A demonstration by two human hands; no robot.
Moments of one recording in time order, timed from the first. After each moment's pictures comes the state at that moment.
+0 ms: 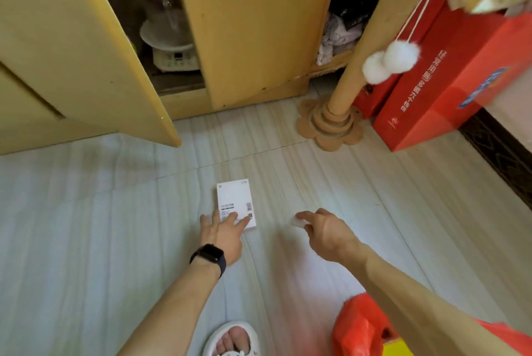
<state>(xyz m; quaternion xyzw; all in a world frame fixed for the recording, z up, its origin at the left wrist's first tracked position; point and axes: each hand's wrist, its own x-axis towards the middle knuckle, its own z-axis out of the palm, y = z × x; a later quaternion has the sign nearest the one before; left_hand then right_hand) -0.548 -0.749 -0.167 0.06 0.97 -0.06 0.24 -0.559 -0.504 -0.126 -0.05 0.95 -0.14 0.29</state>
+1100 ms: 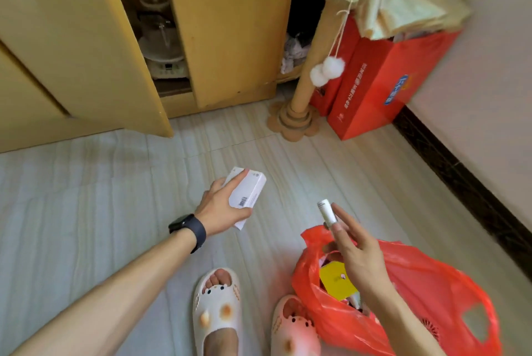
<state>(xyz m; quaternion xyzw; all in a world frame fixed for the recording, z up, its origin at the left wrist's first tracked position) -0.478 -0.722 -0.027 -0.01 0.91 0.36 0.20 -0.357 -0.462 0.037 0.22 0.73 -0.65 0.03</state>
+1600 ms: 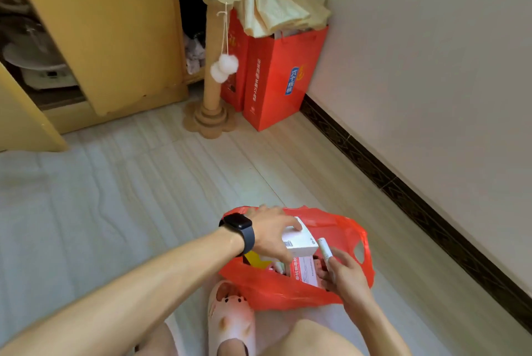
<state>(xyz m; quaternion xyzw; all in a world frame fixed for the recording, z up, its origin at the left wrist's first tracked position) -0.384 -0.492 0.045 0.42 0.84 0.10 0.32 -0.224 -0.330 -0.011 0.47 0.65 -0.59 0.04</state>
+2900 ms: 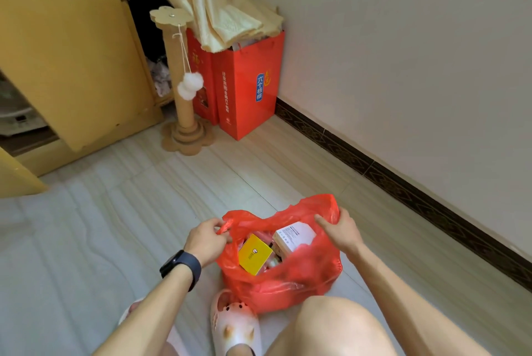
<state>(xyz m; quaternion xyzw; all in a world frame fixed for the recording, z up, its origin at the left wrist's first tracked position) -0.390 -0.553 -0.005 0.06 0.89 0.35 0.29 -0.265 -0.268 -0.007 0.45 0.80 -0.40 0.03</state>
